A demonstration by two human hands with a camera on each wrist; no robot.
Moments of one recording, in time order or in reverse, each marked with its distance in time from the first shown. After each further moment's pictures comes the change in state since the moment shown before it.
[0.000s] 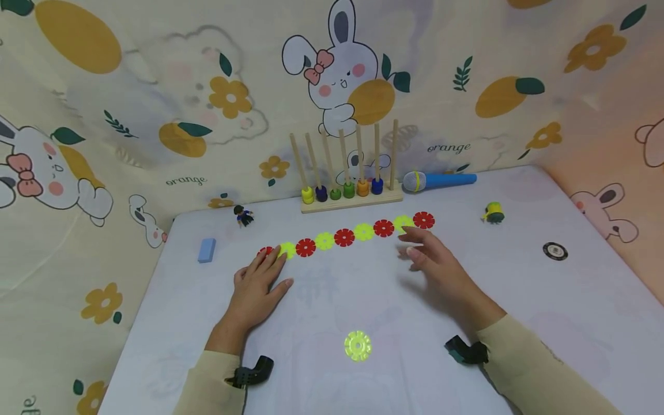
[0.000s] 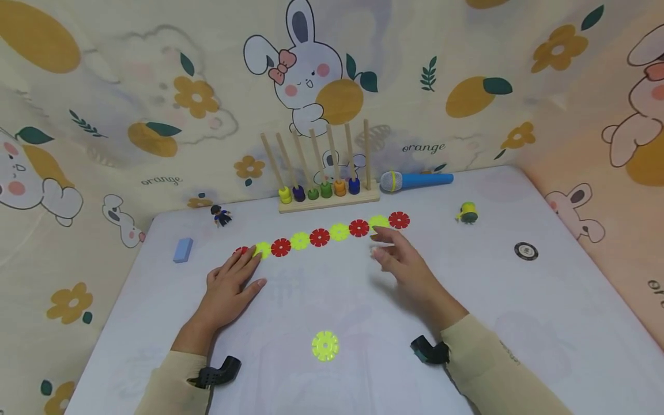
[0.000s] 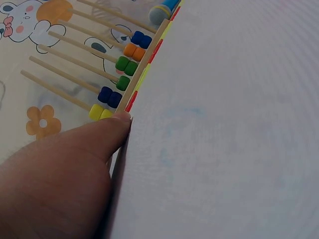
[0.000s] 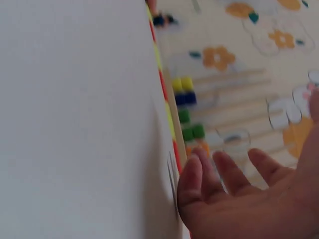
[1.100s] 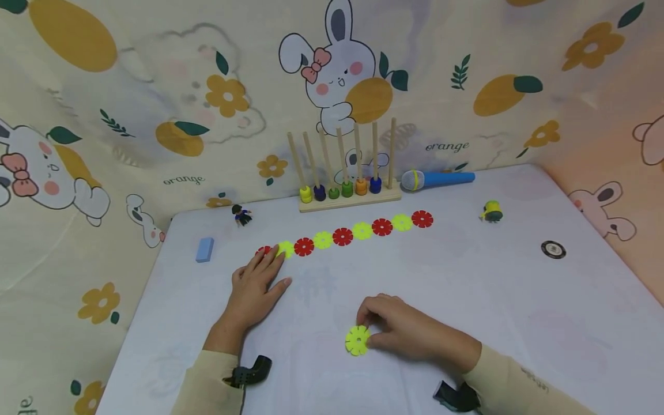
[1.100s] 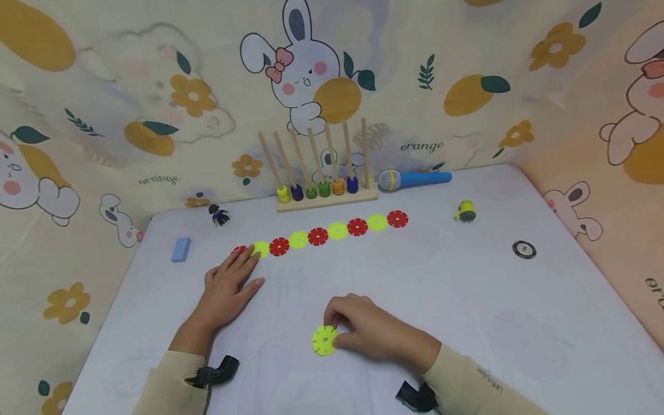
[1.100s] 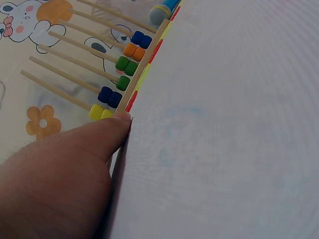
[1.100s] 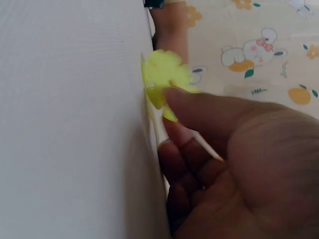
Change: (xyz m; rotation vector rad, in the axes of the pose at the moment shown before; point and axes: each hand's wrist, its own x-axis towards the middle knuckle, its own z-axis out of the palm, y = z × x) left_hand 0.000 0.000 0.000 0.000 0.009 -0.003; right_hand -0.041 -0.024 0.077 -0.324 -0.465 -0.015
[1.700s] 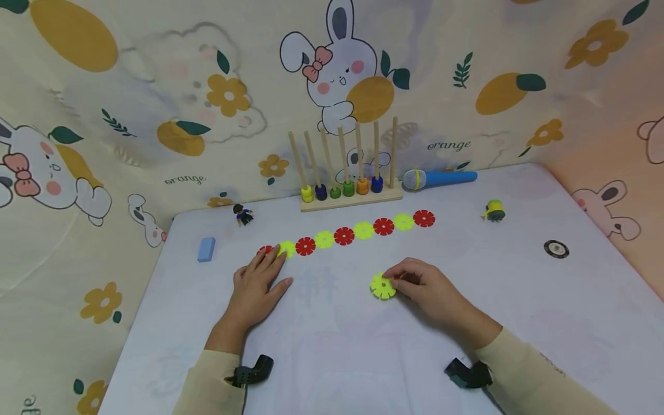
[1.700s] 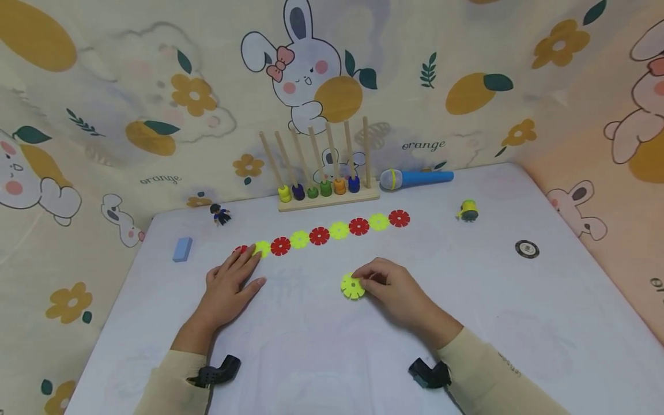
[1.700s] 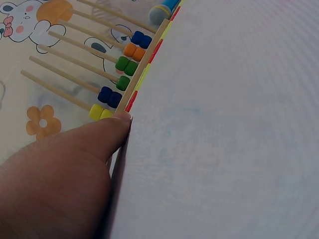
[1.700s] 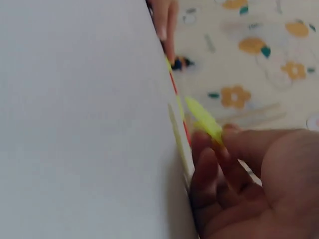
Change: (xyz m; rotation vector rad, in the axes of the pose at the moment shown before) left_hand 0.000 -0.001 0.001 0.001 0.001 0.008; right_hand -0.002 0.033 -0.042 0.194 0.383 0.172
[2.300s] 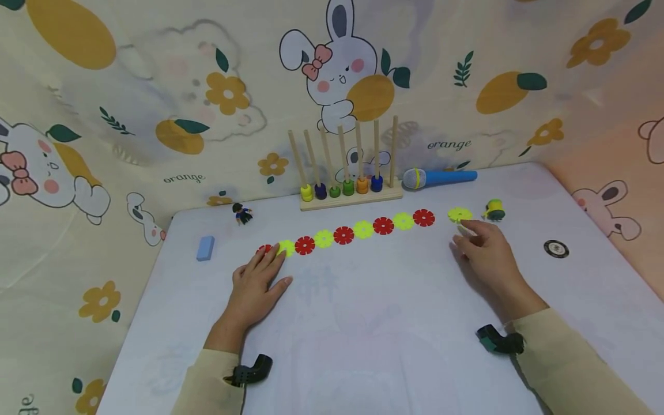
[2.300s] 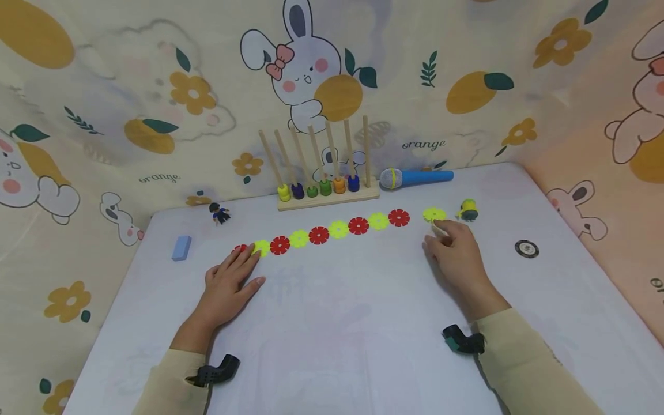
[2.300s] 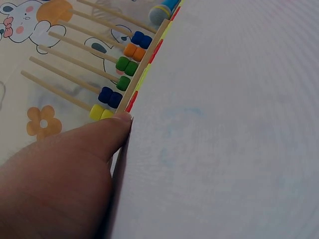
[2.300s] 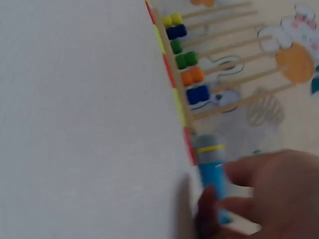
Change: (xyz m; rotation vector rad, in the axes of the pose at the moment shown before) left_hand 0.001 0.000 0.001 0.002 0.008 -0.002; right_hand 0.009 0.050 -0.095 -0.211 0.404 0.218
